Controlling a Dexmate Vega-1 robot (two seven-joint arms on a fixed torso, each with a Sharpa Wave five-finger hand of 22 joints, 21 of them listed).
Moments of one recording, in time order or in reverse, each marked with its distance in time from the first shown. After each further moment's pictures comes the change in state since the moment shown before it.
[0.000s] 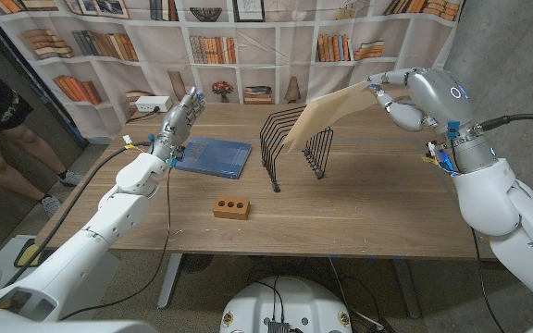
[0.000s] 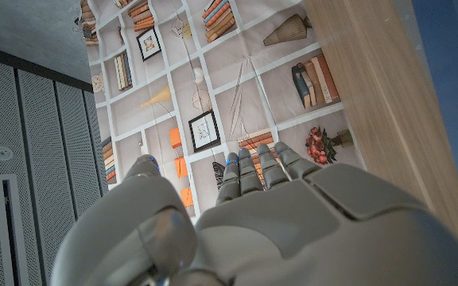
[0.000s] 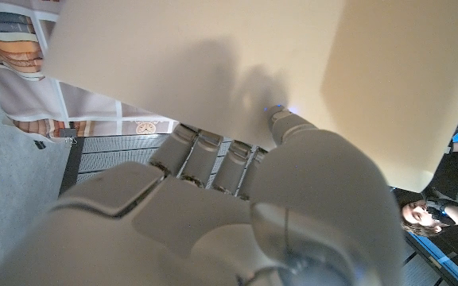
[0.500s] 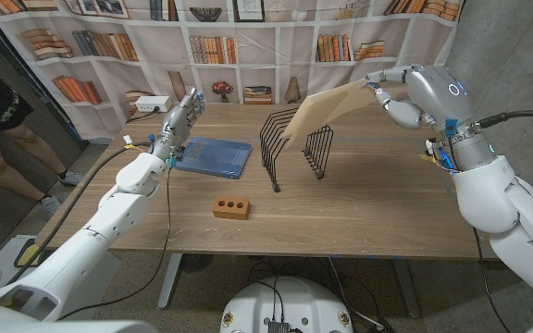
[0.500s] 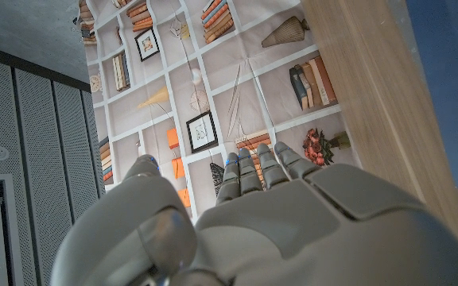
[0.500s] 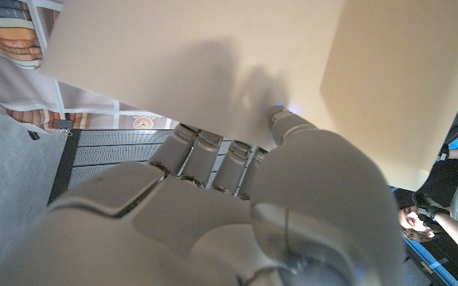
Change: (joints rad) left arm -0.010 -0.006 0.005 0.020 -0.004 0.002 -0.008; left_hand 0.000 0.000 -0.002 -0.001 0.000 0.000 0.000 0.000 0.000 0.004 -0.004 0.000 0.000 0.000 0.000 0.000 0.000 0.000 0.000 0.000 0.000; right arm 0.001 -0.027 -0.008 -0.011 -0.023 -0.045 -0.009; right_hand -0.004 0.002 0.000 0.000 0.000 0.000 0.000 -0.003 0.000 0.000 0.000 0.000 -0.003 0.000 0.000 0.000 0.000 0.000 0.000 0.006 0.000
